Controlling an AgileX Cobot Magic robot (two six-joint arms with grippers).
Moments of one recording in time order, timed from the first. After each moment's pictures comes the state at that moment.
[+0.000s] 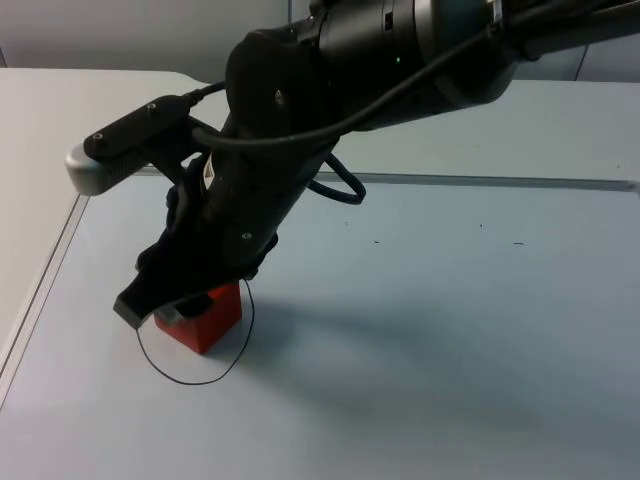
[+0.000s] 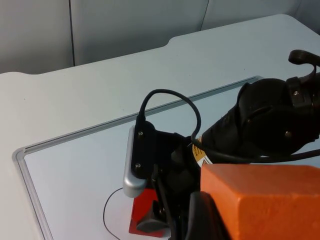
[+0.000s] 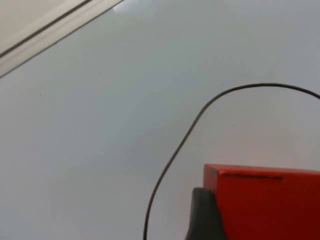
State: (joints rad) right arm 0.88 2.26 -1.59 0.08 0.53 -0.19; left arm -0.62 0.57 -0.74 0.02 0.72 -0.18
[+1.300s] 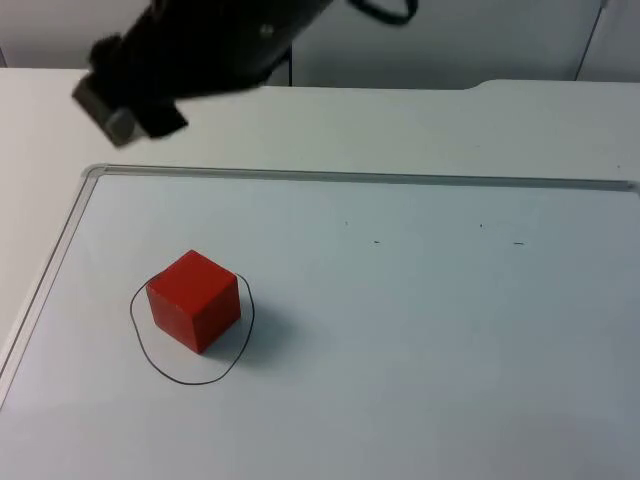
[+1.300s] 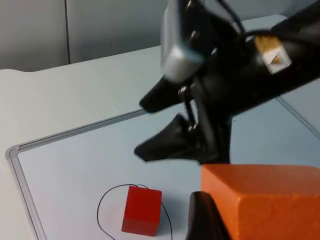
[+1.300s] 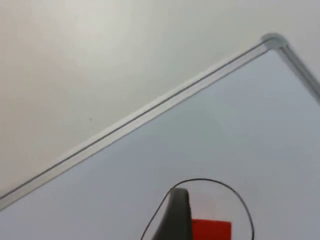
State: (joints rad) right arm 0.87 1.96 -1.59 0.05 0.55 -0.18; left arm -0.62 0.57 -0.74 0.00 0.72 -0.18
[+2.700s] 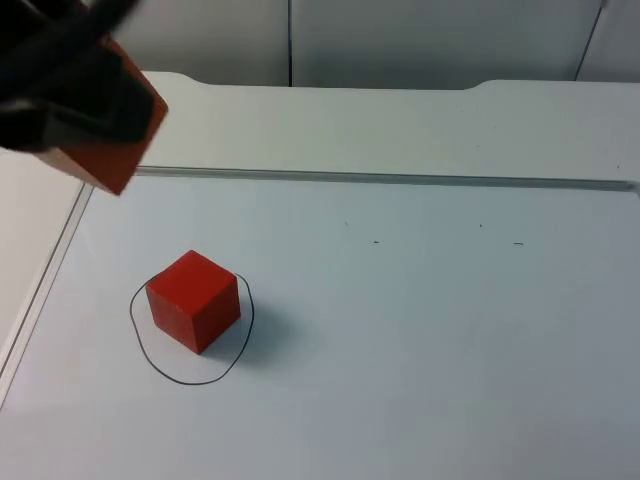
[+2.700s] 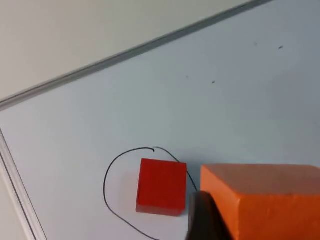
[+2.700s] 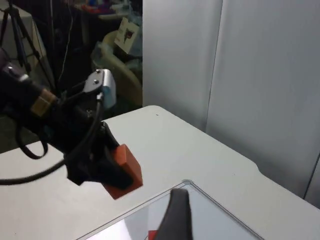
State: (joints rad) right arm 0.81 0.57 -0.95 0.08 0.65 -0.18; left arm -0.62 1.07 -0.74 0.02 0.50 -0.13
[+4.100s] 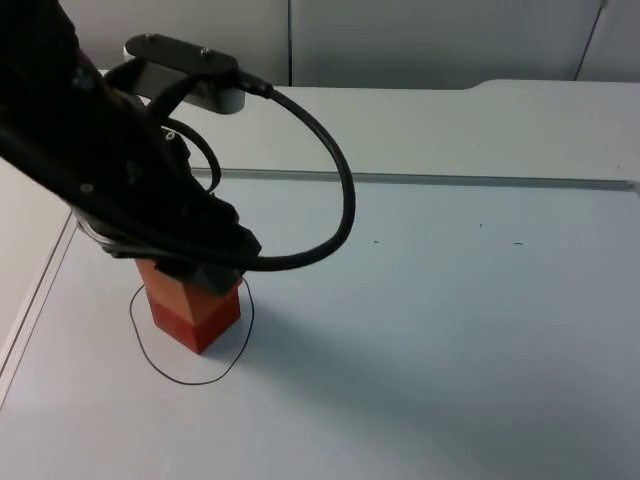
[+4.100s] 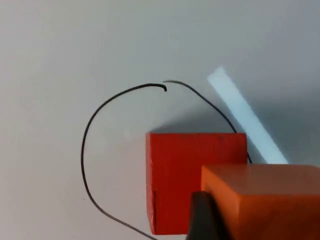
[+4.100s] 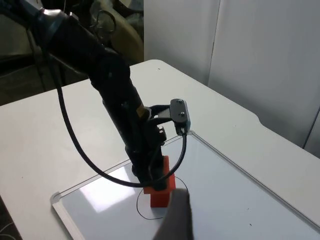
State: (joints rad) right arm 0.81 0.48 -0.92 0.06 0.84 -0.16; left arm -0.50 1.70 -0.92 -0.28 0.48 0.33
